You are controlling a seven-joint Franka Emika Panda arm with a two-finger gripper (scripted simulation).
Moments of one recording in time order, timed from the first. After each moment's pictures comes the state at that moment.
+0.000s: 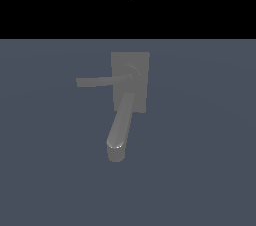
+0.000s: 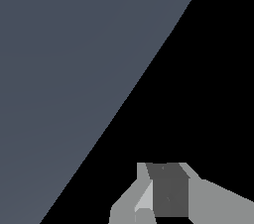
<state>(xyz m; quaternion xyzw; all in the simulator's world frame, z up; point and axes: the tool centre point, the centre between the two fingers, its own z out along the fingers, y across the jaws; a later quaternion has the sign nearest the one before) -0.051 -0.047 0.452 0.63 0.35 -0.06 0.69</state>
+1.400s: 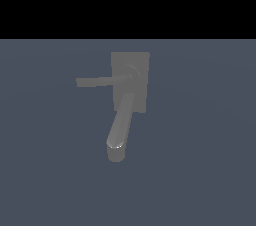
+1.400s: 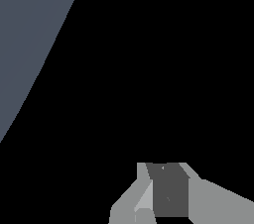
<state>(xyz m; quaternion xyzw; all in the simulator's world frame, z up) -0.080 0.204 0.616 0.35 0.33 0.25 0.84</state>
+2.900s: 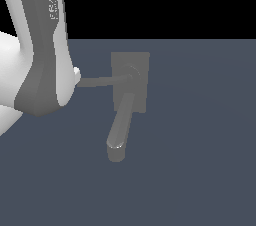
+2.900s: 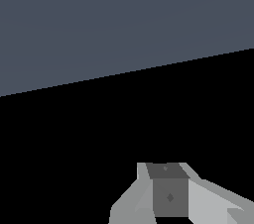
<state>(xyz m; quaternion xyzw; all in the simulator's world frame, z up) 0.000 0.233 0.223 0.07 0.64 0.06 0.76</state>
